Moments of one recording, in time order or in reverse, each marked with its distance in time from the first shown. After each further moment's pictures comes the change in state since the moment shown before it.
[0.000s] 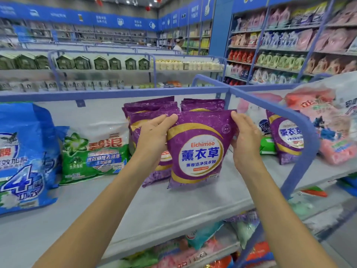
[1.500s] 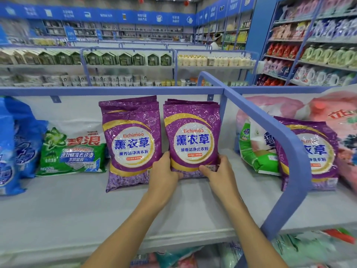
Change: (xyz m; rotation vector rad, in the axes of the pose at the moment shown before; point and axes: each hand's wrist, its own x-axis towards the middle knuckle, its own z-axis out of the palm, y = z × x) left_hand 0.028 -0.140 0.090 0.851 0.274 0.039; right_hand 0.081 0.114 -0.103 -0.718 -0.323 0.103
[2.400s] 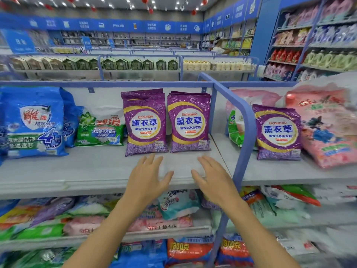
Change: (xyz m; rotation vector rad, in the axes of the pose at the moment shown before) left_hand -0.156 0.007 -0.066 0.635 -0.060 0.099; right_hand -0.144 -0.009 -0.059 -0.592 -0.305 -0.344
